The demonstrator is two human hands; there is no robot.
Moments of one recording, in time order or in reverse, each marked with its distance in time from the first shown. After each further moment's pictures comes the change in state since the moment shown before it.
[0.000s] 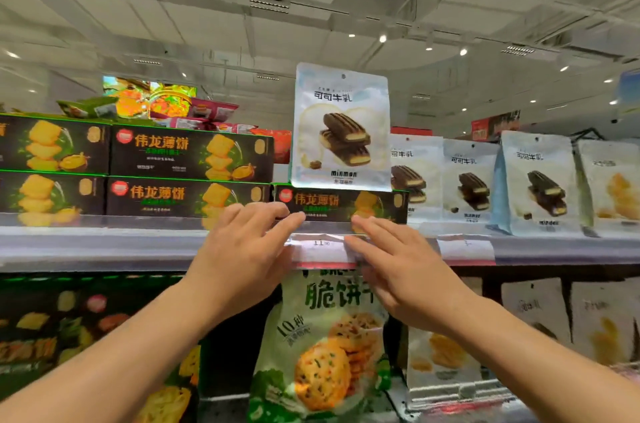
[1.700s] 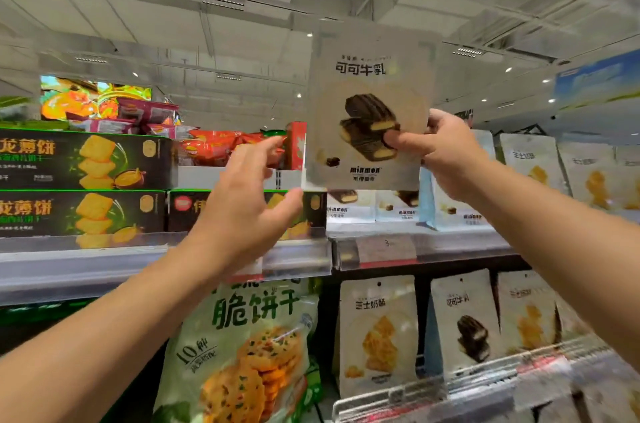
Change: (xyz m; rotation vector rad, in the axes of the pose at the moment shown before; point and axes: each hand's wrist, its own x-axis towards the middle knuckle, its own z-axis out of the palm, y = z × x) left_hand 0.110 0.084 0.004 -0.627 0.118 -0.277; right_hand 0.026 0.159 -0.102 1.247 0.416 0.658
